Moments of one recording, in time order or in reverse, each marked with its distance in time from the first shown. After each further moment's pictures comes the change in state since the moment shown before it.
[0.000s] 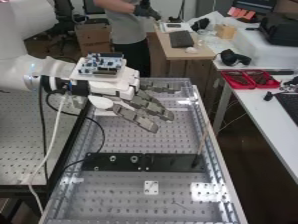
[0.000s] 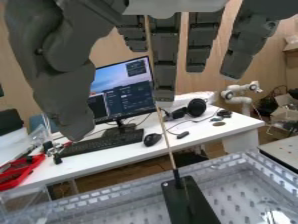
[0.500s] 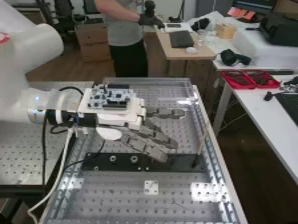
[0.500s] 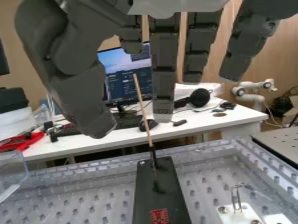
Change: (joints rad) arm -0.117 -0.143 0.060 0.078 -0.196 -0.086
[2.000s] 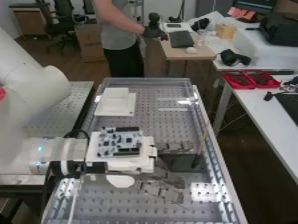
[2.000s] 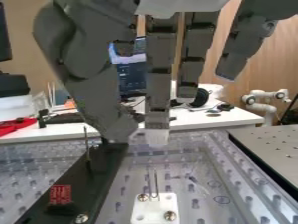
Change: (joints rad) arm -0.153 -0.223 0.168 0.076 -0.220 -0.084
